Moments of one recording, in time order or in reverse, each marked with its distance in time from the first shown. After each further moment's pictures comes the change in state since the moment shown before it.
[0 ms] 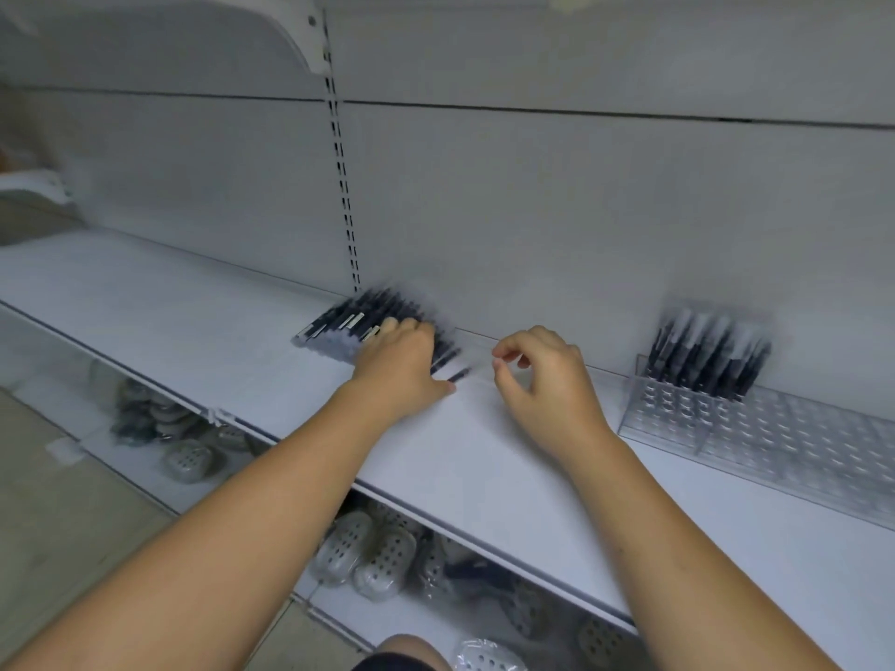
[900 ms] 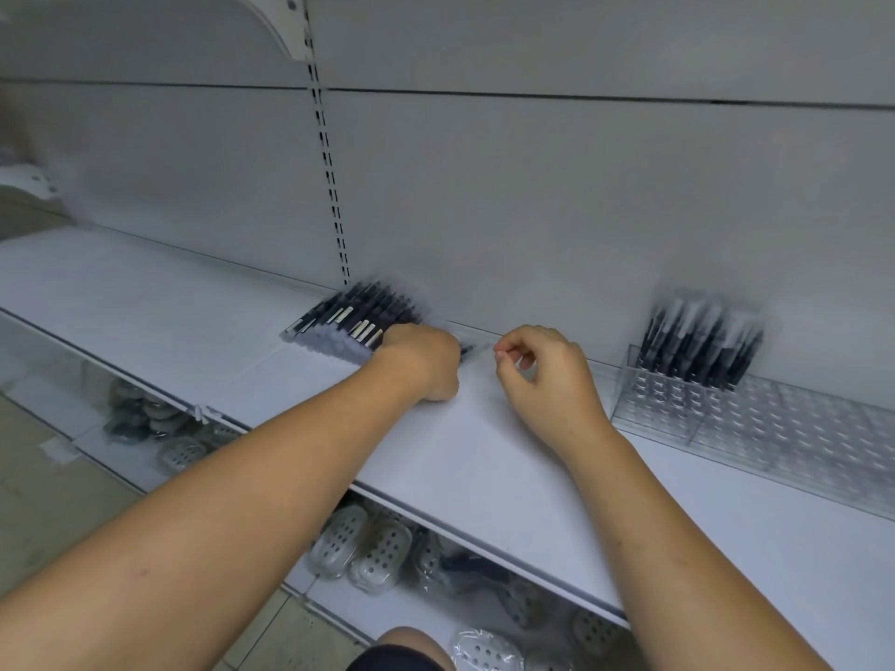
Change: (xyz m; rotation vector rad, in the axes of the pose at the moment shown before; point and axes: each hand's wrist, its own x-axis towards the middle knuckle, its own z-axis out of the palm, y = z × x) left_hand 0.019 0.046 -0.014 0.347 -0.315 0.079; right_hand -0.001 0.005 -0.006 0.121 0.010 0.090
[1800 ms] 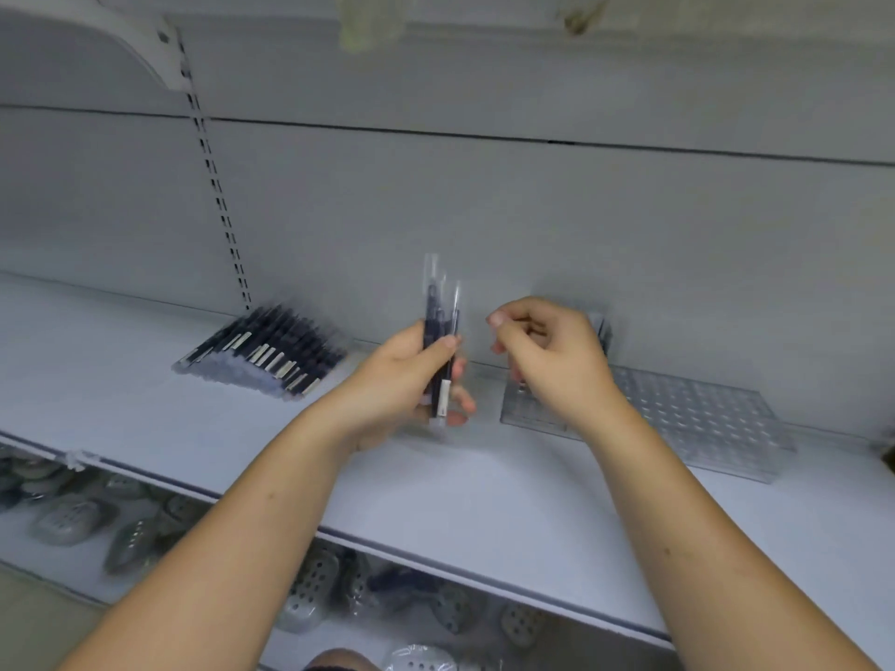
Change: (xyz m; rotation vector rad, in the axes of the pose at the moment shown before) left_hand -0.072 0.075 -0.033 -1.839 -0.014 0.360; right_hand -0.011 -0.026 -0.126 0.269 0.074 0.196
